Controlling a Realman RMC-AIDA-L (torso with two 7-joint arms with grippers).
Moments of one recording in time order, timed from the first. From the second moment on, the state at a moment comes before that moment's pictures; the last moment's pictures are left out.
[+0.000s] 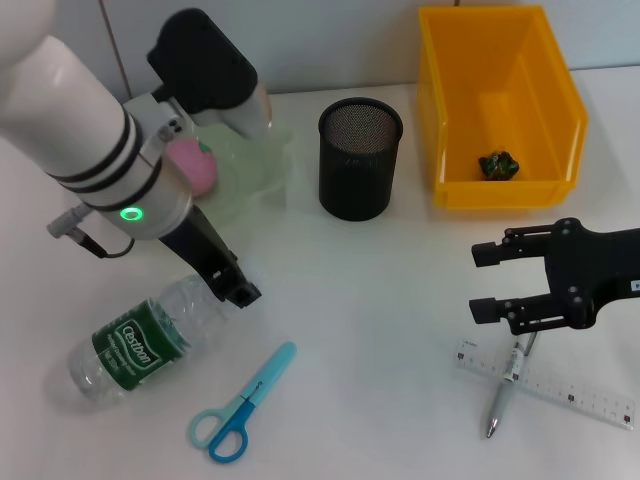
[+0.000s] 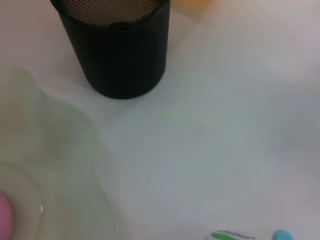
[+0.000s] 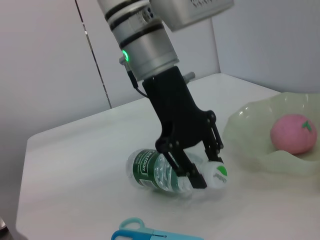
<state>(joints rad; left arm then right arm) -0.86 -2.07 1.53 1.07 2.54 1.45 -2.45 0.45 1.99 -0.74 -0.86 -2.03 -1.79 1.45</state>
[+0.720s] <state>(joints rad) -0.76 -2.07 1.35 1.37 2.54 1.64 -2.44 0.45 1.99 -0.74 -0.86 -2.03 -1.78 1.45</state>
